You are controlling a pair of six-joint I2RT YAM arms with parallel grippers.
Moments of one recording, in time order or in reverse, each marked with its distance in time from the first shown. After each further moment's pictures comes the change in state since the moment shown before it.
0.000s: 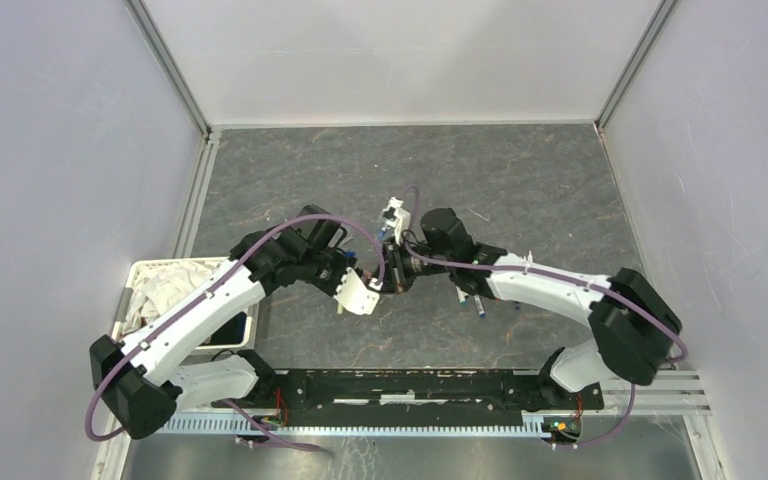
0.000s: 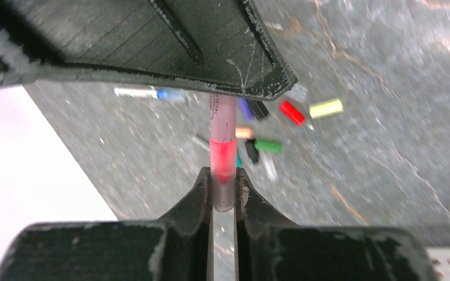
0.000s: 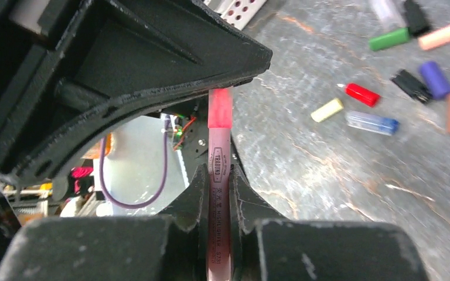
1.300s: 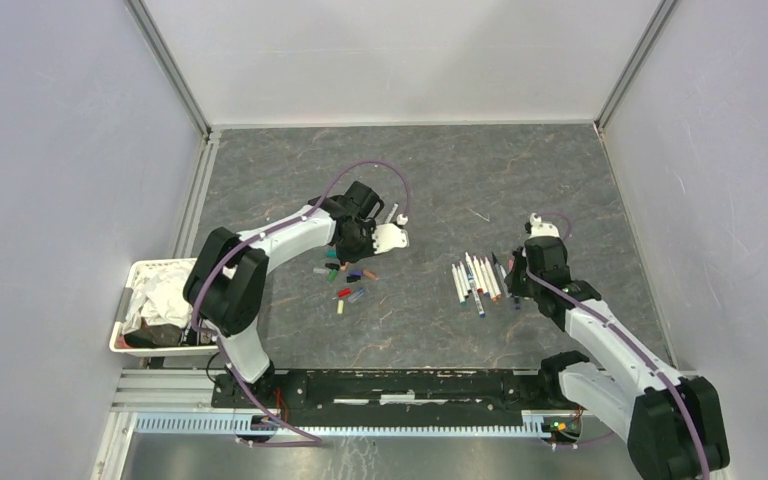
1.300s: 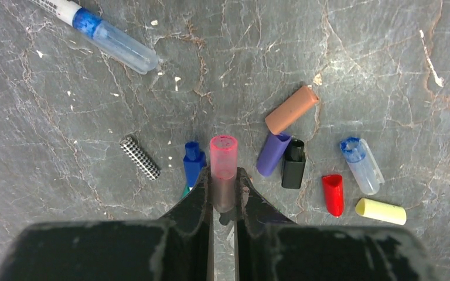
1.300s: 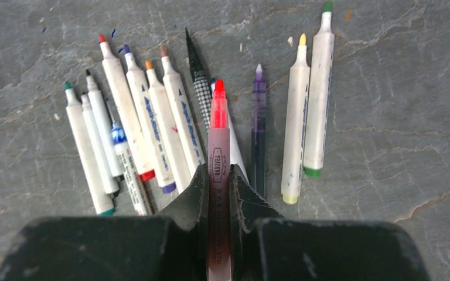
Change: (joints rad) left arm 0.103 0.650 0.136 0.298 -0.072 -0.544; right arm -0.589 -0.580 -0.471 -0.467 0.753 -0.239
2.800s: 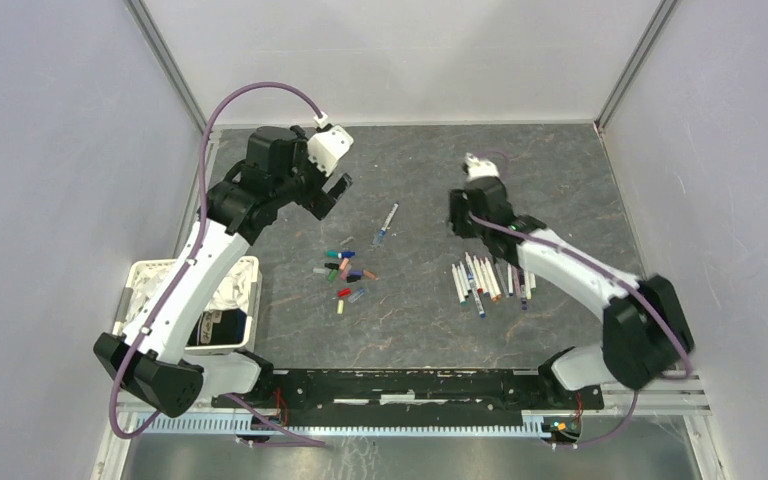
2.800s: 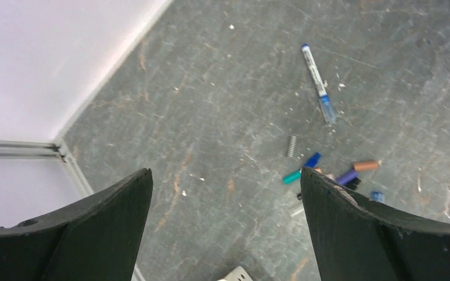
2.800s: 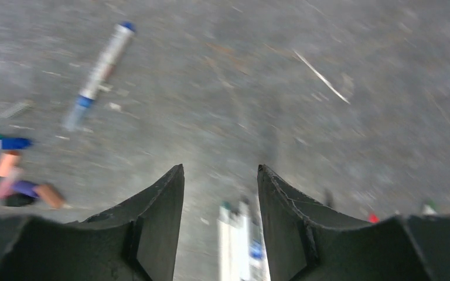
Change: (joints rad) left arm 0.146 -0.489 0.254 -0.016 -0.112 -0.381; right arm 0.216 0.416 0.418 0.127 0.116 -0.014
